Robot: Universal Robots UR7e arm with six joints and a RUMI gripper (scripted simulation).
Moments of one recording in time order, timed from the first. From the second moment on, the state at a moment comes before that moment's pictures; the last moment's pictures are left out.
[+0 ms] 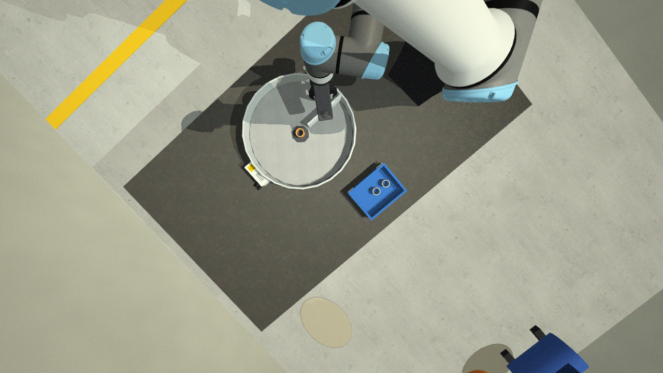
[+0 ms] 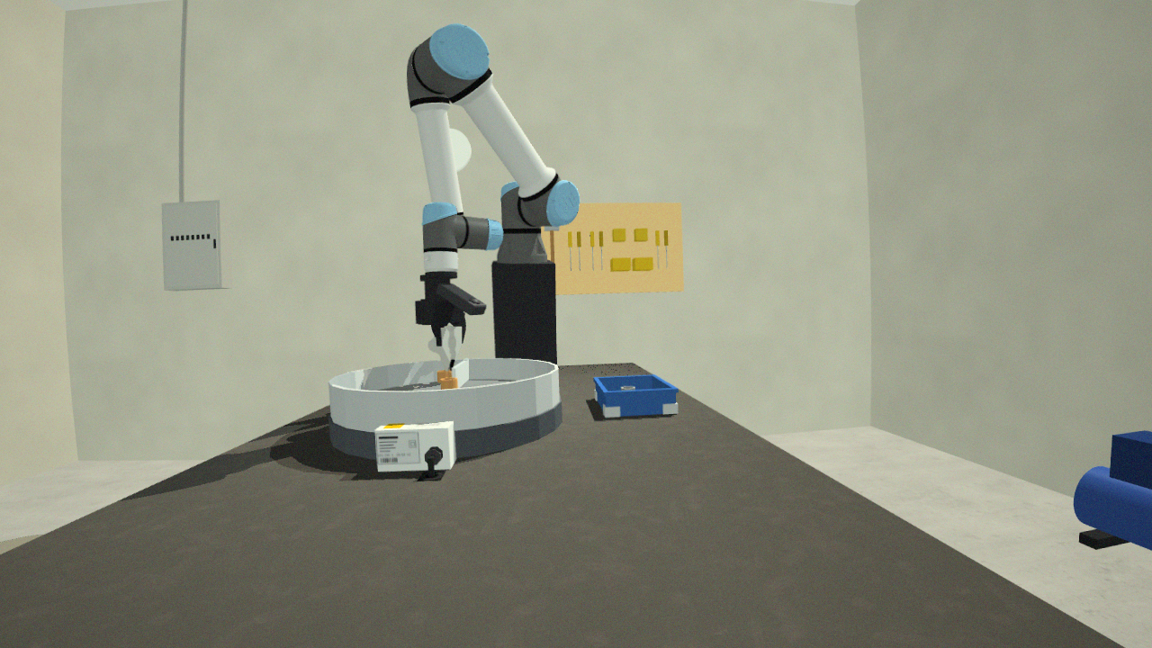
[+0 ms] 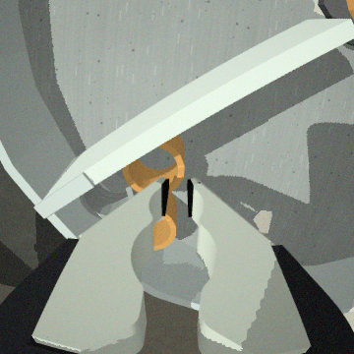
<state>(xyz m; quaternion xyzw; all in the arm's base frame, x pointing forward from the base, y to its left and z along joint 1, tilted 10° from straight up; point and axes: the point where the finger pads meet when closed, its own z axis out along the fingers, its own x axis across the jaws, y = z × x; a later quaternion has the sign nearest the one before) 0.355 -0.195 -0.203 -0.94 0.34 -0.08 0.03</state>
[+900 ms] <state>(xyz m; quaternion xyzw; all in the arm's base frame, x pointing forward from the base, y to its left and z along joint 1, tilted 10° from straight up) 0.357 -0.195 -0.216 -0.94 0.34 -0.08 0.03</state>
